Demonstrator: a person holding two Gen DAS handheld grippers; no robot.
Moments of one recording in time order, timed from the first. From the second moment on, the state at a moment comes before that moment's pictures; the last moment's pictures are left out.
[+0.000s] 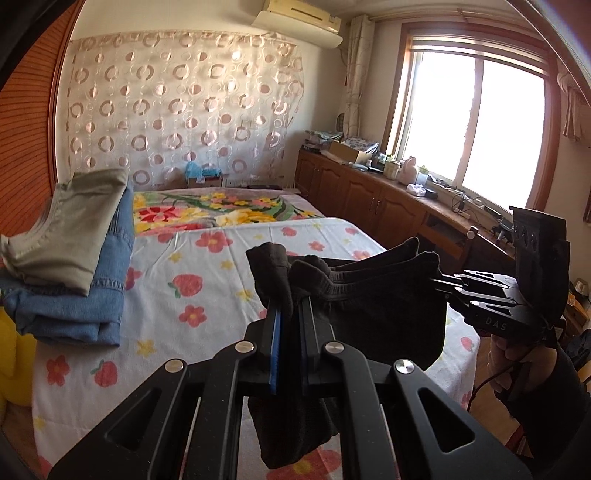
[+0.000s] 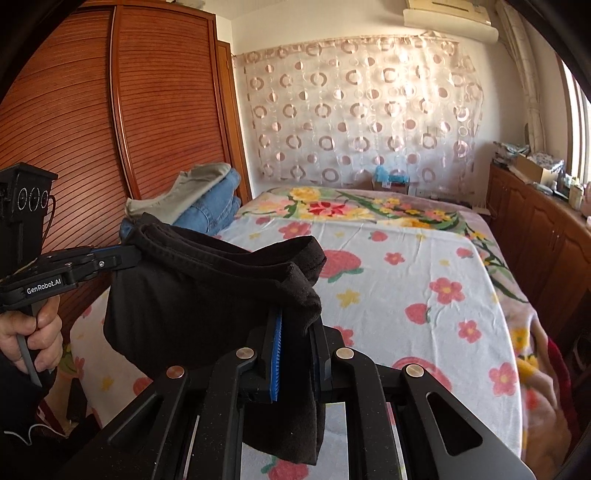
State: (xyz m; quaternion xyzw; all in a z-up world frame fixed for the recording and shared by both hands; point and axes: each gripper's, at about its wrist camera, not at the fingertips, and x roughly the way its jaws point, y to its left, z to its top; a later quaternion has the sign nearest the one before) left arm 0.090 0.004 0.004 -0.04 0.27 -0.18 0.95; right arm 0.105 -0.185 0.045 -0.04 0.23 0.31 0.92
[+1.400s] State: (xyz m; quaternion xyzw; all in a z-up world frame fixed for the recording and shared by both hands) left arm 0.090 0.041 0.049 -0.03 0.22 -0.12 0.97; right arm 0.133 -0.151 0.087 -0.09 0.17 0.35 0.92
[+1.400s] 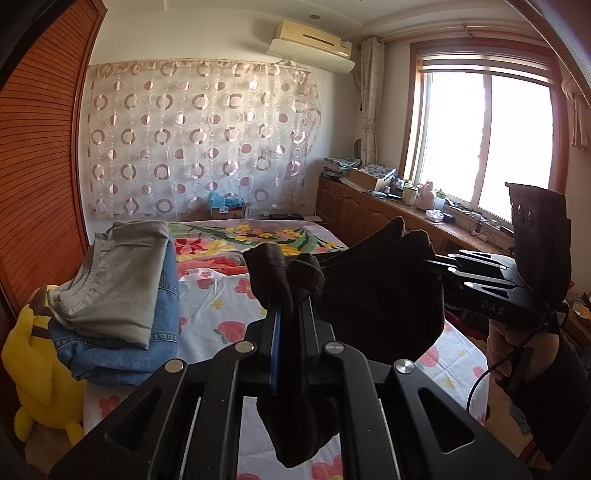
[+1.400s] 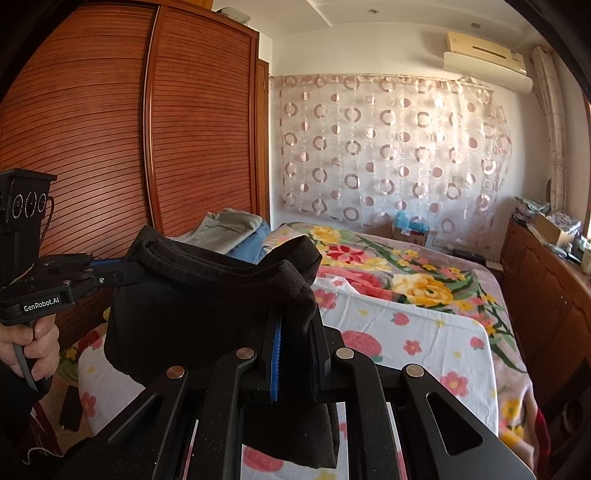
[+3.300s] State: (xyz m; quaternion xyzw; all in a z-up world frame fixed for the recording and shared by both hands) left arm 0.184 0.175 0.044 -0.08 0.22 0.04 0.97; right arm 0.366 0.038 0.107 -0.22 0.10 0.44 0.86
